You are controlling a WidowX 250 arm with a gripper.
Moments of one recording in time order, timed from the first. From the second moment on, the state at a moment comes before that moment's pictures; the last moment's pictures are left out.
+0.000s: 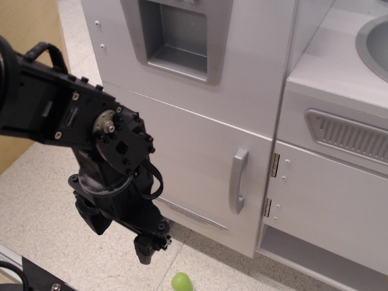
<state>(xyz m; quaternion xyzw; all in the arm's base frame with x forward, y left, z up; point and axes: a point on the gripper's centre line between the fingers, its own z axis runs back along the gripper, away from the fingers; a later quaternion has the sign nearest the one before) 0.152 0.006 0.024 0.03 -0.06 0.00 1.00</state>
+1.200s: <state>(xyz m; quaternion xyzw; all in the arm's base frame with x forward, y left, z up) 0.252 -0.038 -0.020 0.03 -0.12 -0.02 0.99</state>
